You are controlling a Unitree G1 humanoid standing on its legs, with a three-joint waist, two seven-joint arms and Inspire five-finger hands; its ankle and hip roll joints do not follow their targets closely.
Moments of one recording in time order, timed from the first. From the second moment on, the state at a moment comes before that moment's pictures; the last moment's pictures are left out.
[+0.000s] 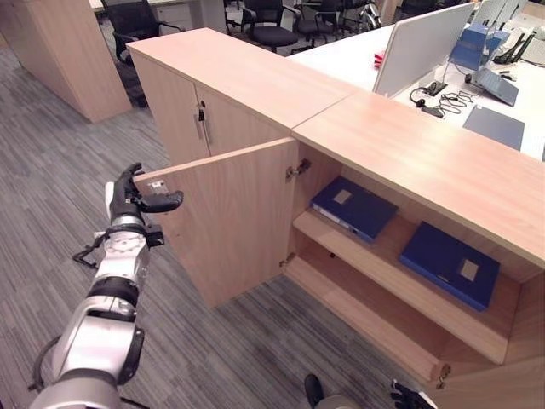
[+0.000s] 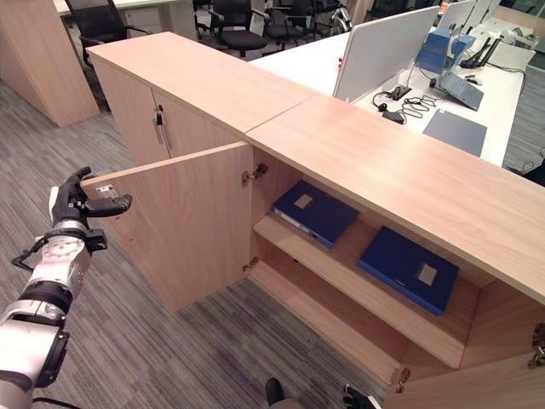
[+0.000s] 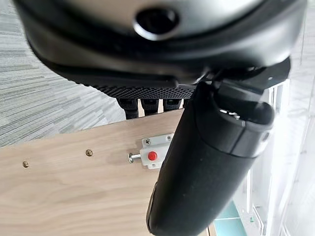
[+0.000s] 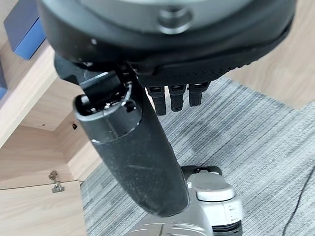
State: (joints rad) left arm -0.77 0.64 -0.19 1.09 -0.49 -0.17 0.19; right arm 0.27 -0.35 0.22 0.87 0.17 -0.10 -0.02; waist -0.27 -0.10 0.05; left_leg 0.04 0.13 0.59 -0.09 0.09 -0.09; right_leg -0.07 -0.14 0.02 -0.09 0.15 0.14
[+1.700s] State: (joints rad) left arm 0.01 0.52 -0.38 0.20 -0.33 -0.17 -0.20; right arm 0.12 -0.32 0.11 1.03 0.12 -0.08 -0.08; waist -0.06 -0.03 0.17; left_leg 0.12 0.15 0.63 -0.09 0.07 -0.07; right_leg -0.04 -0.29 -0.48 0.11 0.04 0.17
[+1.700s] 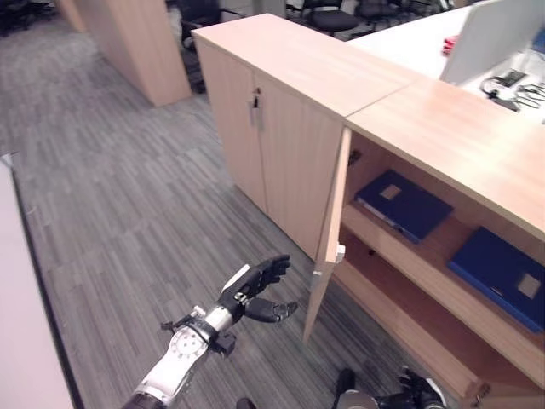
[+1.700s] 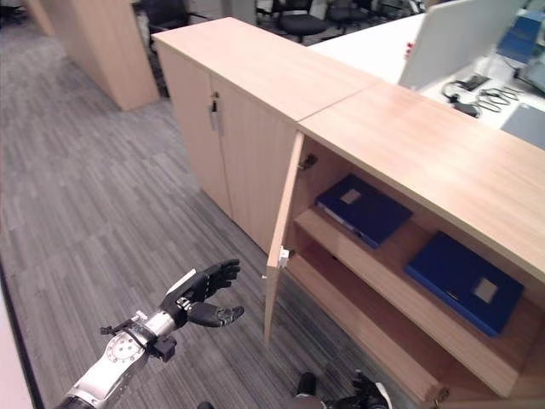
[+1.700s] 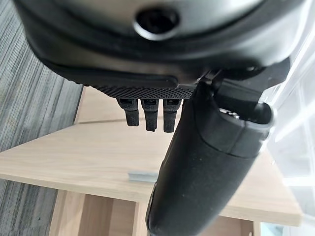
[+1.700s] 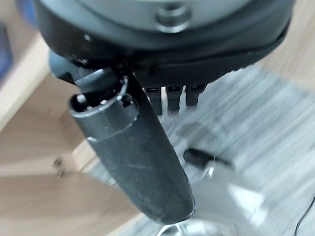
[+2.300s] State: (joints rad) left arm -0.01 0.33 -0.36 0.41 -0.35 -0.15 -0.11; right arm 0.19 -0.33 0.14 1.15 0.08 -0.04 -0.07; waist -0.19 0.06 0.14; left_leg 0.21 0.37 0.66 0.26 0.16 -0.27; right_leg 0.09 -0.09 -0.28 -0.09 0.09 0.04
